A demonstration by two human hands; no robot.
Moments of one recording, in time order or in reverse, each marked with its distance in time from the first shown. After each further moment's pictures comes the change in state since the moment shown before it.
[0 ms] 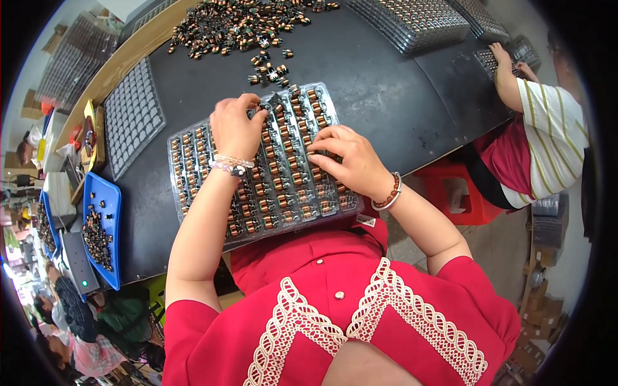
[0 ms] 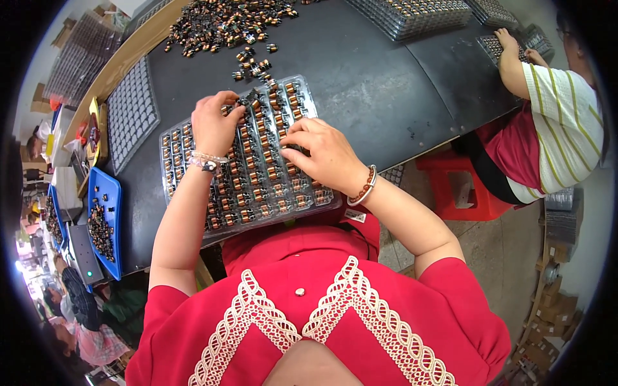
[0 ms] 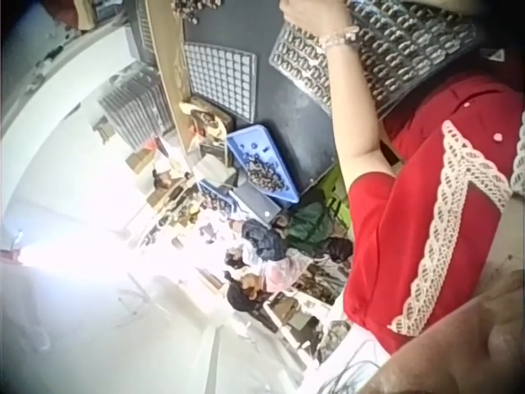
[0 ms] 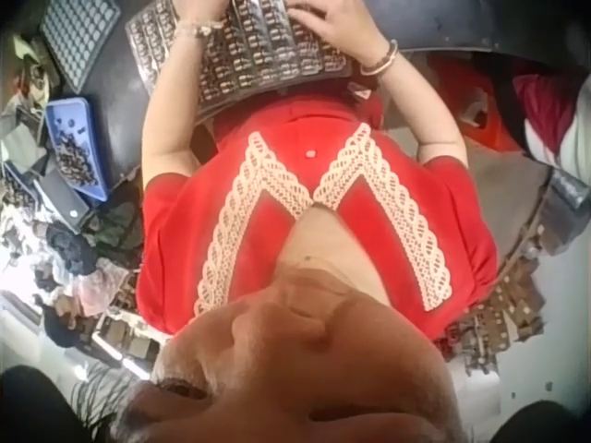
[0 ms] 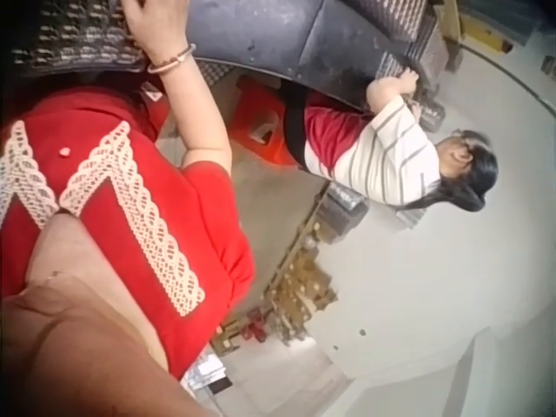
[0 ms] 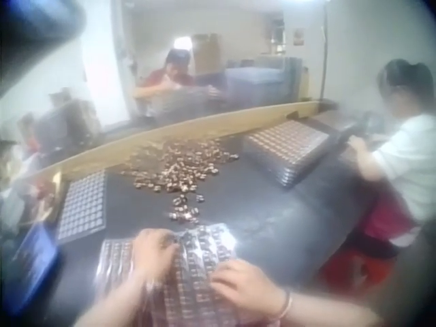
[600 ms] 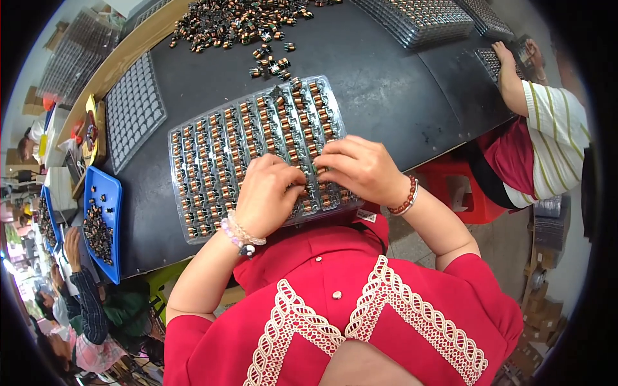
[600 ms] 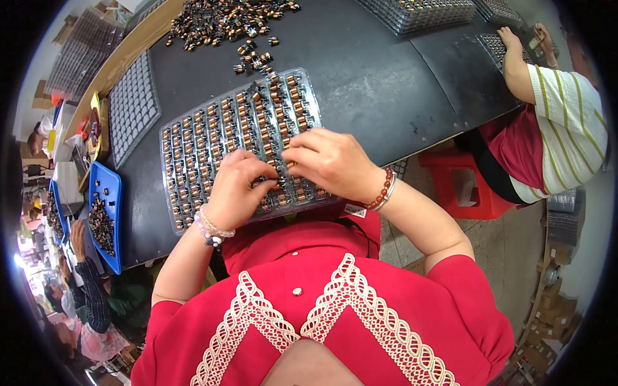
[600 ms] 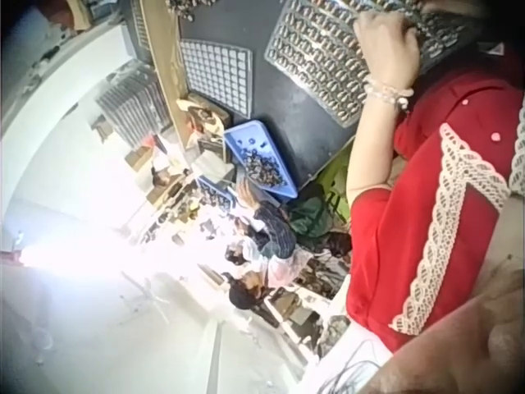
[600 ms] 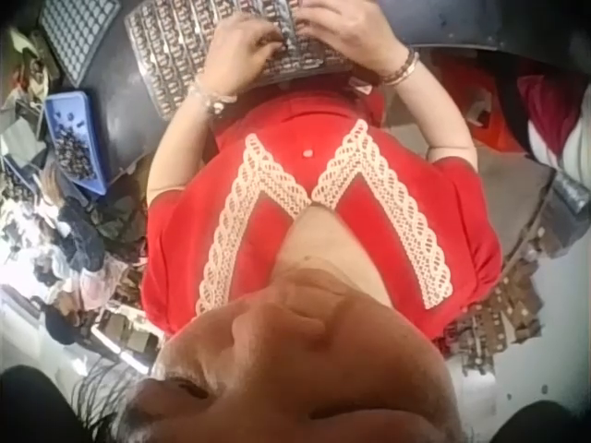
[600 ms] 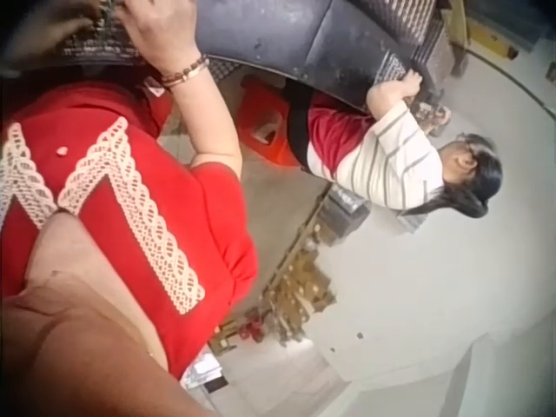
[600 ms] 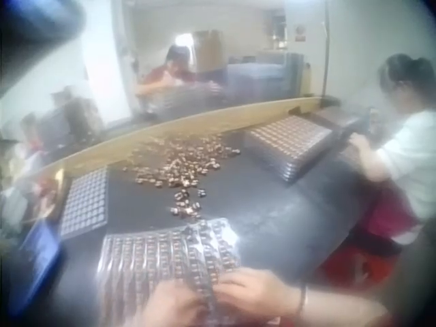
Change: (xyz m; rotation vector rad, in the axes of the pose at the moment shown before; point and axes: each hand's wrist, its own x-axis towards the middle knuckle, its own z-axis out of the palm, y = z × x) left_hand -0.089 0.047 -0.048 -0.374 -0.414 0.244; right_hand -0.013 -0.016 -0.017 -0.090 -0.004 -0.241
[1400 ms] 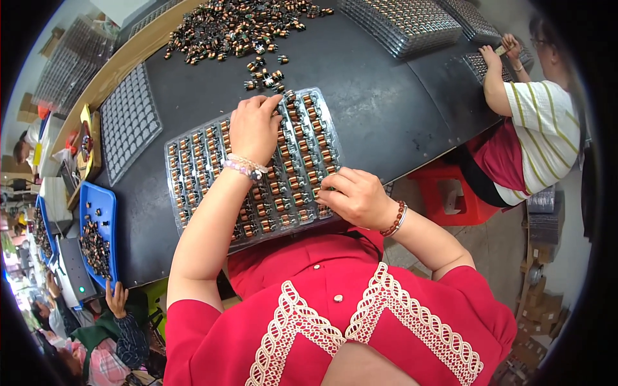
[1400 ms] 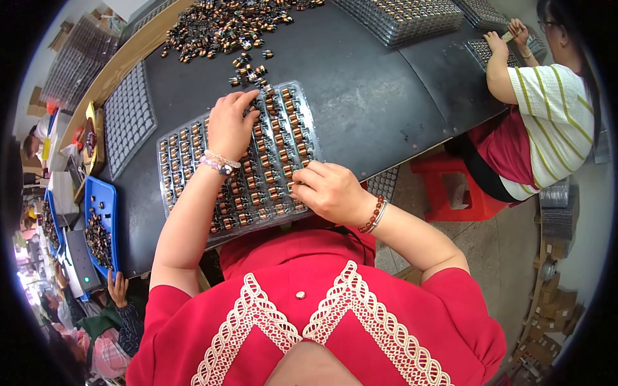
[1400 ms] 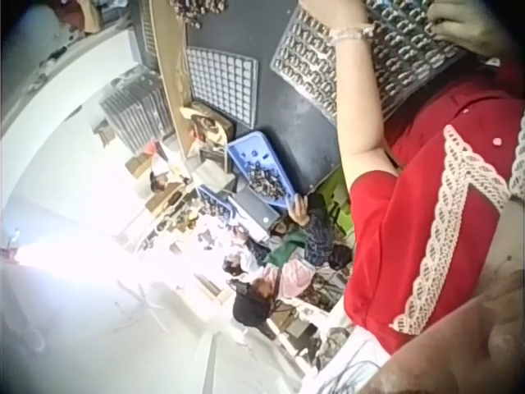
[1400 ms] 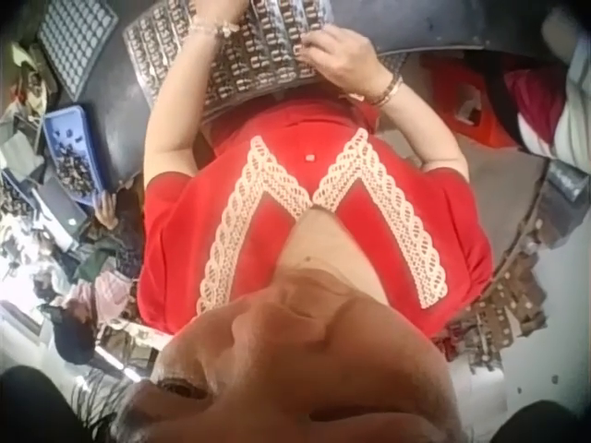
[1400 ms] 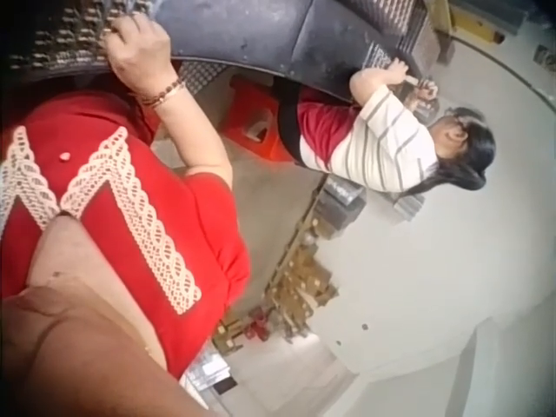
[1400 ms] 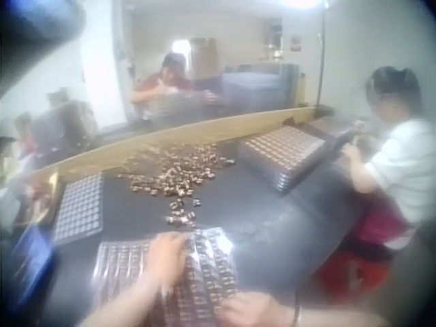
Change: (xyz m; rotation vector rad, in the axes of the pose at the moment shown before) left_hand 0.092 -0.064 0.005 0.371 0.341 -0.059; right_hand -0.023 -0.018 0.008 -0.165 -0.063 -0.054
